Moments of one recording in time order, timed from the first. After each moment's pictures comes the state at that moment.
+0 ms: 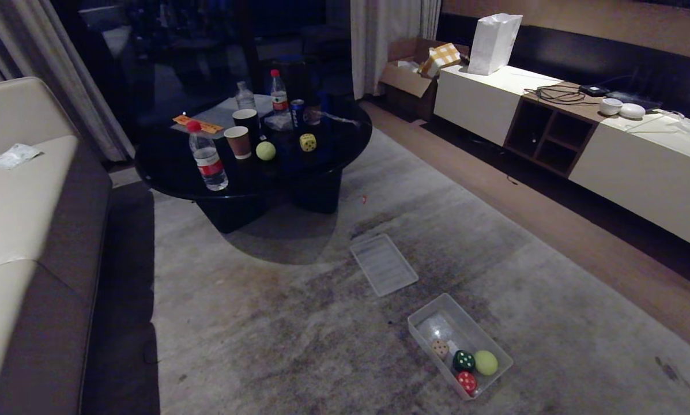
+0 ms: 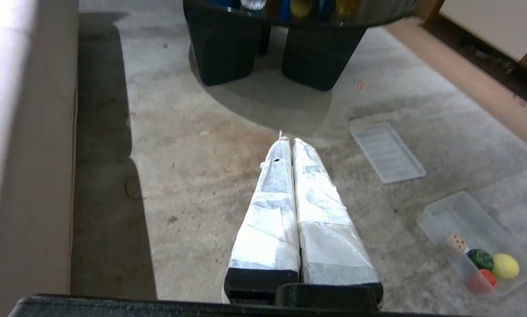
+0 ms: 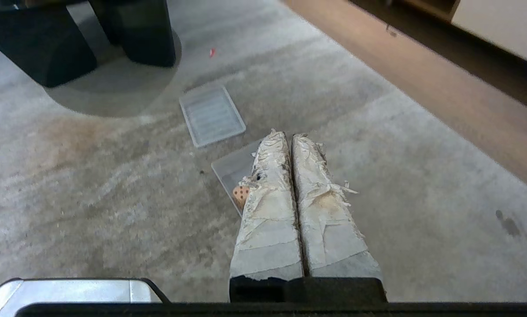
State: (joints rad) left arm 0.00 0.00 0.00 -0.01 0.07 -0.14; right arm 0.00 0.00 0.00 0.01 0.00 0.00
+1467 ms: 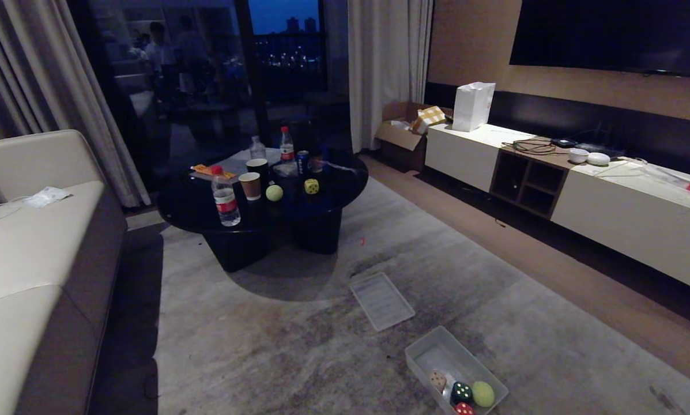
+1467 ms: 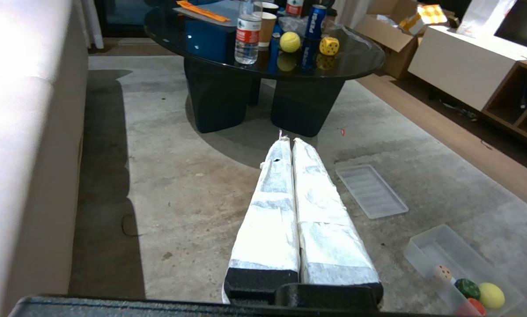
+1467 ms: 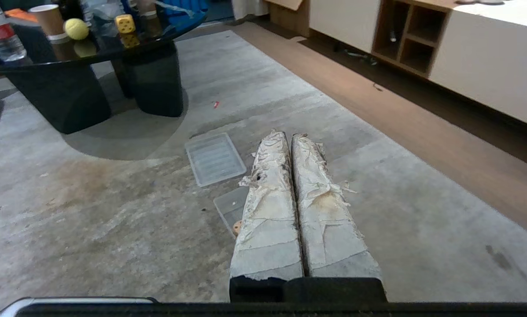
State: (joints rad) left arm 0.00 0.00 0.00 -0.01 0.07 -0.13; right arm 0.00 0.00 0.00 0.01 0.00 0.00
